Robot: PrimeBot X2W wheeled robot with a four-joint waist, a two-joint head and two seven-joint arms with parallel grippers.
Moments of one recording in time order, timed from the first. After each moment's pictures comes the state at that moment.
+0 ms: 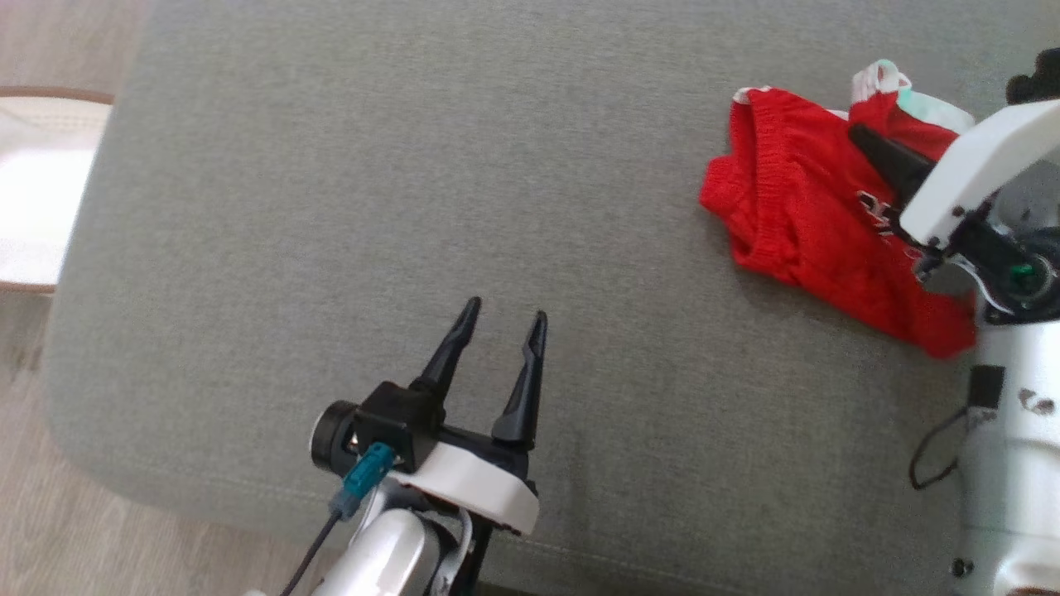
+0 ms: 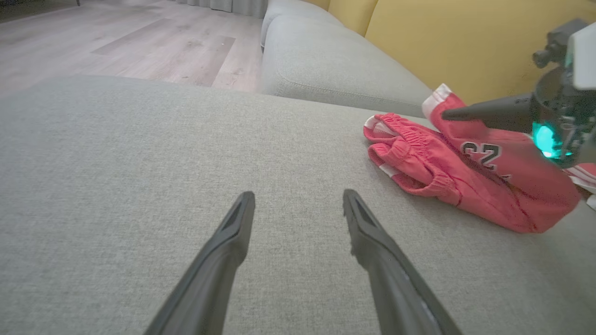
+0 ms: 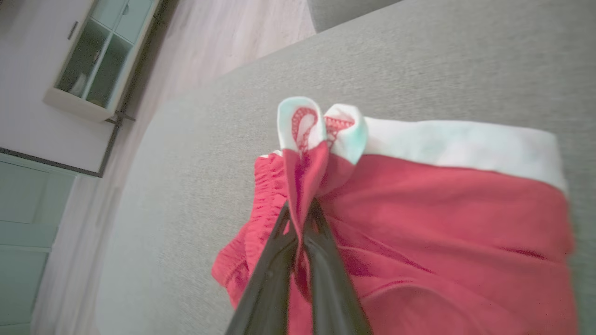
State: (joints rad) left arm -0.17 0.05 -0.61 0.11 -0.31 0.18 -0.25; right arm -0.59 -0.07 -0.20 0.21 0.50 0.13 0.94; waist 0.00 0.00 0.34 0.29
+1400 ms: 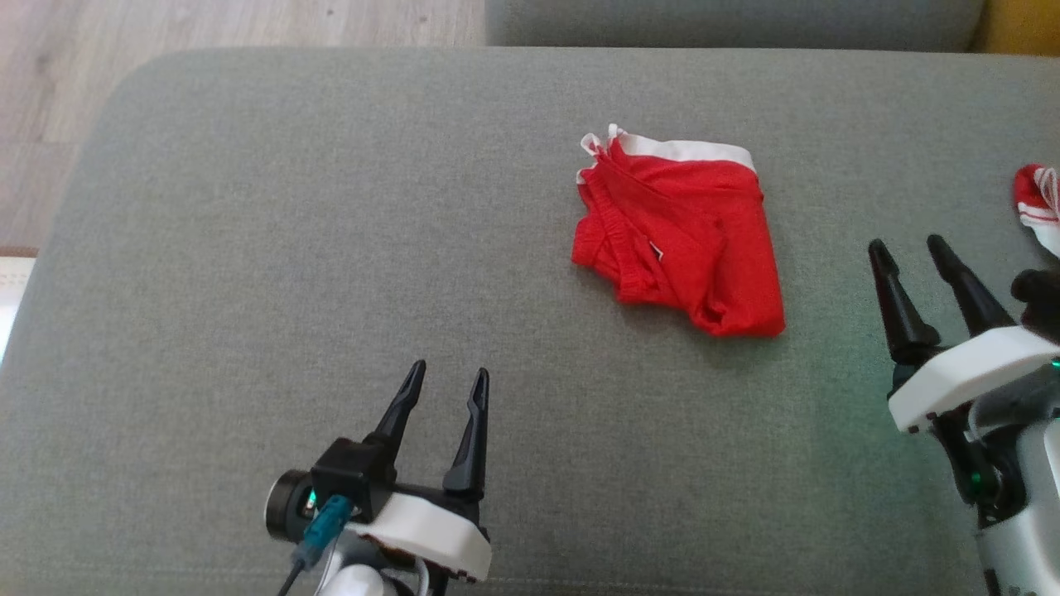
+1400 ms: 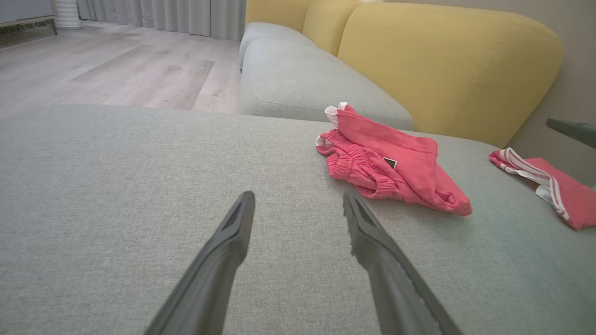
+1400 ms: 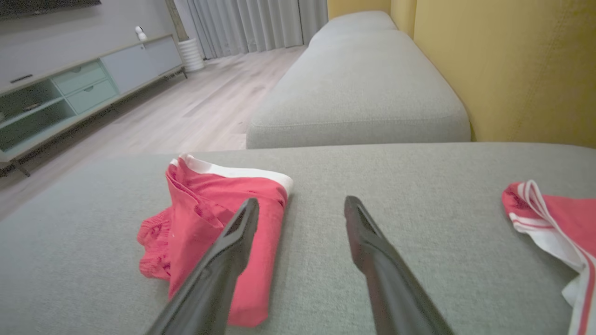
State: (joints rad) left arm -0.03 0.05 -0.49 0.13 -0.27 0.15 -0.25; right arm -0.19 -0.27 0.05 0.15 0.40 0.13 0.16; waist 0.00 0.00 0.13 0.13
